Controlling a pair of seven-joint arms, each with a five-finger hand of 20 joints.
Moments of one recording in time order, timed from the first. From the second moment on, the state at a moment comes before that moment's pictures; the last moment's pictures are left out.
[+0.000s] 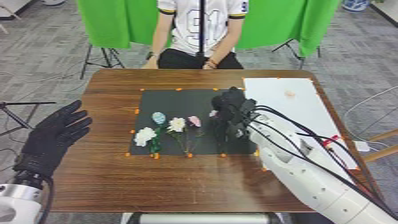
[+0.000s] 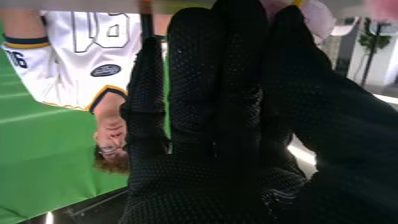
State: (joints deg) left arm 136.9 -55.5 -111.5 -126.6 39.9 4.2 7.4; right arm -68.7 -58.6 48.1 -85.0 -143.7 9.1 -2.1
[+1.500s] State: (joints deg) left arm 136.9 -55.8 -111.7 -126.5 39.9 4.2 7.4; right arm -68.8 -56.3 51.1 -87.2 -144.8 4.5 -2.4
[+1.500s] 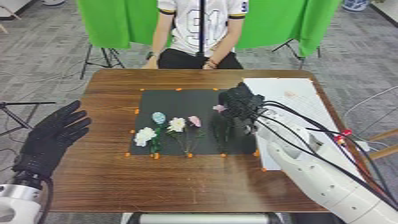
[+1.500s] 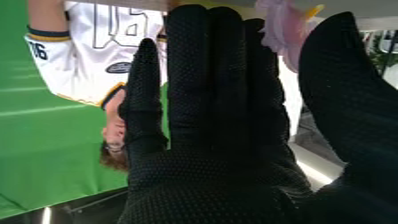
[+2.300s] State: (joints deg) left arm 137.1 -55.8 -111.8 -126.5 39.9 4.1 7.4; right arm -69.7 -54.3 53.0 -89.5 -141.7 -0.1 -5.9
